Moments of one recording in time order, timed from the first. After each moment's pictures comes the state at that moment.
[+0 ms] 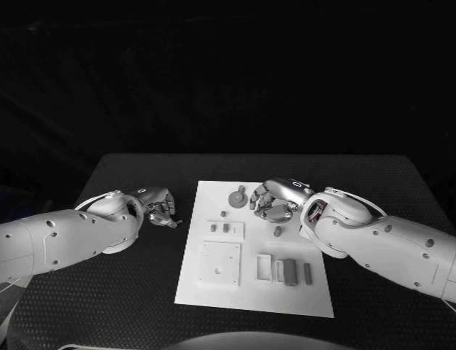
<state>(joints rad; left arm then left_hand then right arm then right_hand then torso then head) 1.10 -0.88 -0.21 1.29 -1.37 -0.31 -0.18 1.07 -0.23 0.55 -0.25 0.05 0.86 0.14 0.41 0.45 1.03 0.11 0.28 0.33 0.93 0.02 0.98 0.45 0.02 0.98 -0.05 0.07 1.06 1.04 -0.59 0.00 1.36 -1.50 -0.28 0.02 1.15 -0.09 0.73 -0.29 0.09 0.99 0.13 0.32 0.56 1.32 0.08 0.12 0.19 1.19 0.01 0.47 0.69 0.25 1.02 0.14 0.27 1.28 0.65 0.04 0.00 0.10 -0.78</state>
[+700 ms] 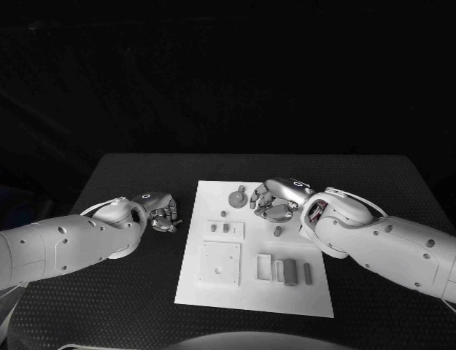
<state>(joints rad) 1.06 -0.84 -0.22 1.23 -1.42 -0.35 -0.15 1.10 -0.21 0.56 -0.25 0.05 0.89 0.15 0.39 0.44 1.09 0.12 0.22 0.30 0.94 0.02 0.97 0.44 0.02 0.98 -0.05 0.07 1.04 1.04 -0.59 0.00 1.36 -1.50 -0.29 0.02 1.15 -0.09 0.73 -0.29 0.09 0.99 0.13 0.31 0.56 1.32 0.08 0.12 0.19 1.18 0.02 0.47 0.69 0.25 1.01 0.14 0.27 1.28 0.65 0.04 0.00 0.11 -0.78</state>
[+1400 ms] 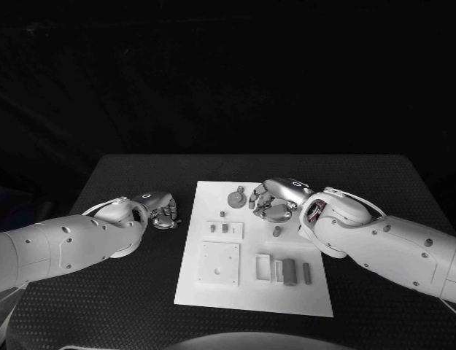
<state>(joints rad) 1.05 -0.81 -0.21 1.18 -1.41 -0.34 -0.13 1.10 -0.09 0.56 -0.26 0.05 0.90 0.15 0.38 0.42 1.12 0.11 0.21 0.31 0.95 0.02 0.96 0.45 0.01 0.99 -0.06 0.07 1.04 1.04 -0.59 0.00 1.36 -1.50 -0.29 0.02 1.15 -0.09 0.73 -0.29 0.09 0.99 0.13 0.31 0.56 1.32 0.08 0.12 0.19 1.18 0.02 0.46 0.69 0.25 1.01 0.14 0.27 1.28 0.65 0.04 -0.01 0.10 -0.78</state>
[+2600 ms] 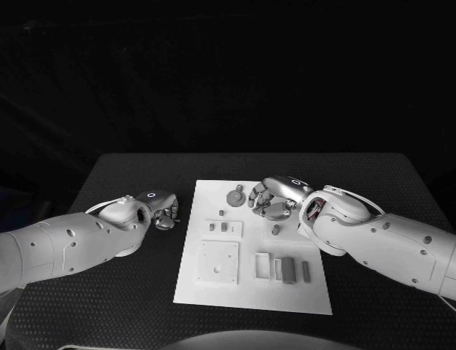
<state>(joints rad) 1.04 -0.79 -0.19 1.18 -1.55 -0.32 -0.16 1.20 -0.08 0.68 -0.29 0.06 0.99 0.12 0.38 0.42 1.26 0.08 0.10 0.23 1.11 0.00 0.92 0.50 0.01 1.13 -0.11 0.07 0.99 1.04 -0.59 0.00 1.36 -1.49 -0.29 0.02 1.15 -0.09 0.73 -0.29 0.09 0.99 0.13 0.31 0.56 1.32 0.08 0.12 0.19 1.18 0.02 0.46 0.69 0.25 1.01 0.14 0.26 1.28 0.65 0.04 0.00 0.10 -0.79</state>
